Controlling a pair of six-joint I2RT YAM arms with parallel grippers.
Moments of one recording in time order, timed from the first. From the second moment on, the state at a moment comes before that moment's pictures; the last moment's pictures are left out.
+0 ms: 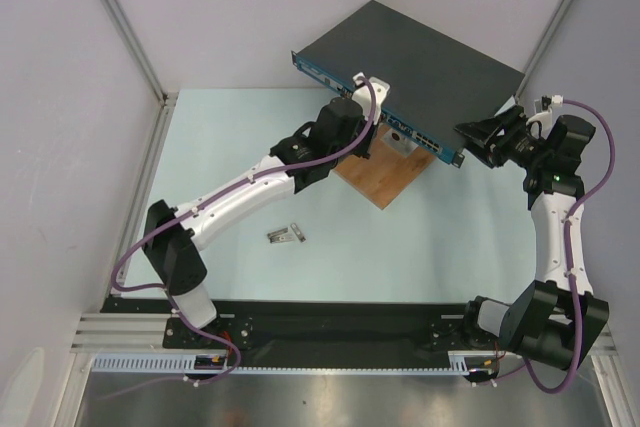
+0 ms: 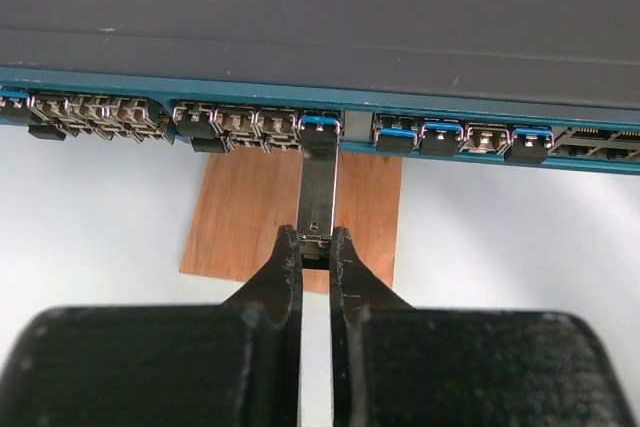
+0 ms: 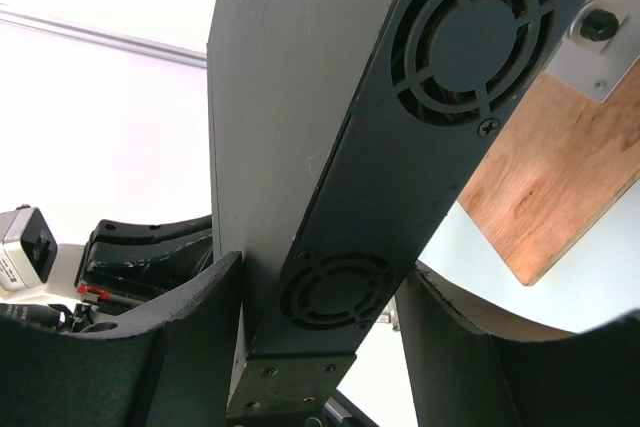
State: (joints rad) left arm -0.87 1.72 1.64 -0.27 -0.24 -0.08; right arm -0.33 1.19 1.02 -0.14 -0.94 0.88
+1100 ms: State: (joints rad) left arm -0.84 1.80 1.79 -0.35 -0.16 -0.02; right arm -0.33 1.21 1.04 -0.17 -0.95 0.86
